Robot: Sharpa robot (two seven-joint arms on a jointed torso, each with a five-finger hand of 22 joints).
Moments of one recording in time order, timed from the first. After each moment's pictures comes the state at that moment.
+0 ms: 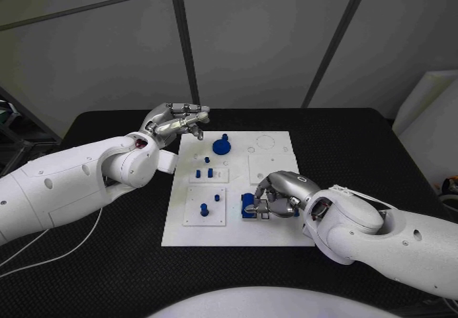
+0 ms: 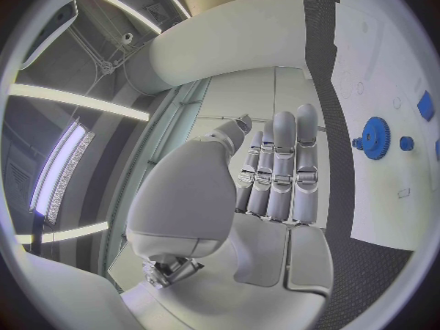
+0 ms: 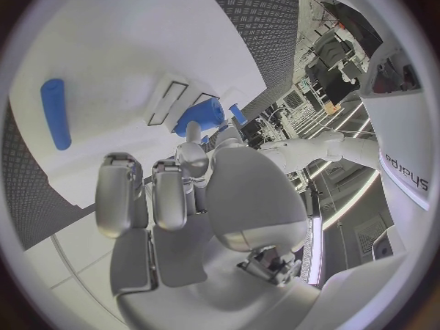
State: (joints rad) left arm 1.11 -0.85 0.08 1.43 -0.12 -0.20 0.36; left_hand 1.39 -0.12 0.36 0.04 0.18 0.97 0.19 0.14 0.07 1.03 0.11 0.39 0.17 1.12 0.03 0.96 0.44 0.19 1.09 0.13 0.58 0.88; right arm 0.93 -0.86 0.04 1.85 -1.61 -0.33 -0.41; right_hand 1.34 0.02 -0.19 0.25 0.20 1.03 0.06 0.40 0.42 1.36 -0.01 1.05 1.15 1.47 -0.08 1.43 1.31 0.05 1.46 0.03 1.42 1.31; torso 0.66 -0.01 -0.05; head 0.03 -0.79
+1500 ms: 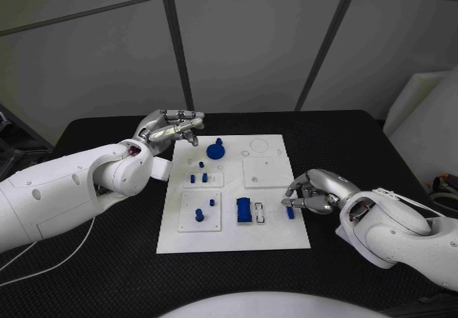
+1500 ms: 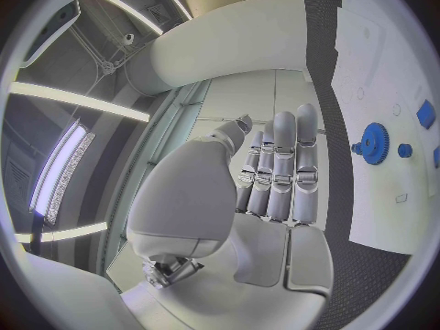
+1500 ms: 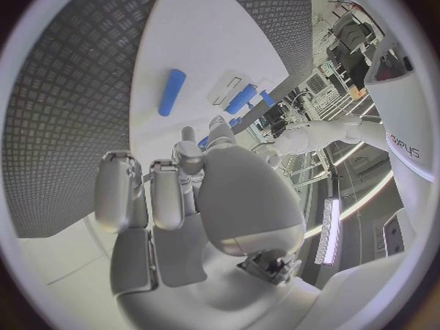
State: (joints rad) left arm 1.11 -0.86 0.08 1.45 -0.12 -0.20 0.35; left_hand 1.40 -0.12 0.35 0.04 0.18 0.97 0.19 0.15 0.07 1.02 0.11 0.39 0.17 1.12 0.04 0.96 0.44 0.19 1.09 0.13 0.58 0.88; right arm 0.93 -1.09 0.04 1.90 -1.49 -0.44 -0.41; right_hand 1.43 0.04 -0.23 0.28 0.30 0.98 0.10 0.24 0.35 1.34 0.02 1.01 1.14 1.47 -0.06 1.42 1.31 0.05 1.45 0.05 1.40 1.31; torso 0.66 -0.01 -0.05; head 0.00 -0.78
